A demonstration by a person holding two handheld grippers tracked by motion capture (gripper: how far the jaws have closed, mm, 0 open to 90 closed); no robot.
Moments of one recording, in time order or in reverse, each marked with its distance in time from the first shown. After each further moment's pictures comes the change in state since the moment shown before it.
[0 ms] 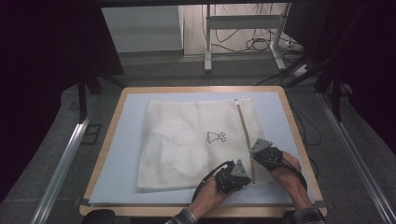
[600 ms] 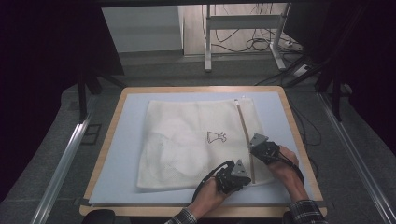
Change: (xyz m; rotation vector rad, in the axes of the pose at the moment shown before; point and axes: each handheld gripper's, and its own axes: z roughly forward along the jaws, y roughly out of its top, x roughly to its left) left arm 0.000 0.000 0.000 -0.006 0.000 -0.005; right arm -0.011 0.010 0.015 0.015 -0.027 -0.024
